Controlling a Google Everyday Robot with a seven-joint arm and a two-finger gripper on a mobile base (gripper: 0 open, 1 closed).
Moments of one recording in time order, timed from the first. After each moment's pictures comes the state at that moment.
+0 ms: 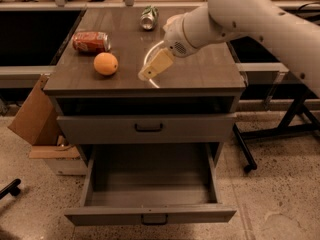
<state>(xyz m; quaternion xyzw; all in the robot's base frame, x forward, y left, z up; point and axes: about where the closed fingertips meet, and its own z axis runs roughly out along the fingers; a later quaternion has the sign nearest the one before) 0.672 0.002 0.904 -0.54 0.72 0.14 0.42</state>
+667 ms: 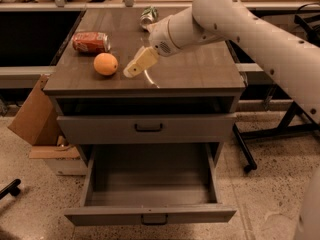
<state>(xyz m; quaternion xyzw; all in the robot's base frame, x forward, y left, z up) 0.698 0.050 0.897 -0.54 0.69 0.19 0.44</state>
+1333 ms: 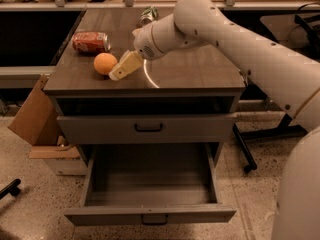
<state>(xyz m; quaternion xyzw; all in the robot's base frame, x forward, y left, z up) 0.707 0.093 0.880 -0.55 0.68 0.21 0.44</state>
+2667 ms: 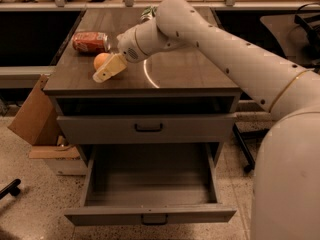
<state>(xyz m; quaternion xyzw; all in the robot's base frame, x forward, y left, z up) 0.707 0.143 0.868 -0.55 0.67 0.26 0.43</state>
